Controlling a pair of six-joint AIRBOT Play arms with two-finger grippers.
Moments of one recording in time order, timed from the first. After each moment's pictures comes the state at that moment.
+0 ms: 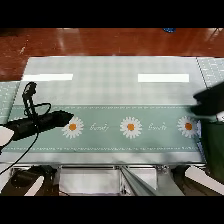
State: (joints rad) left arm -0.19 -0.55 0.51 0.98 -0.89 -1.57; right arm -0.81 -1.20 1.73 -1.04 1.74 1.53
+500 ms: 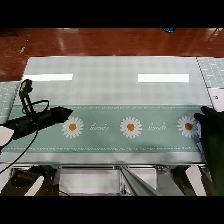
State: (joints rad) left arm -0.19 -0.55 0.51 0.97 -0.81 -1.57; right arm -1.02 -0.80 1.23 -1.74 1.78 1.70
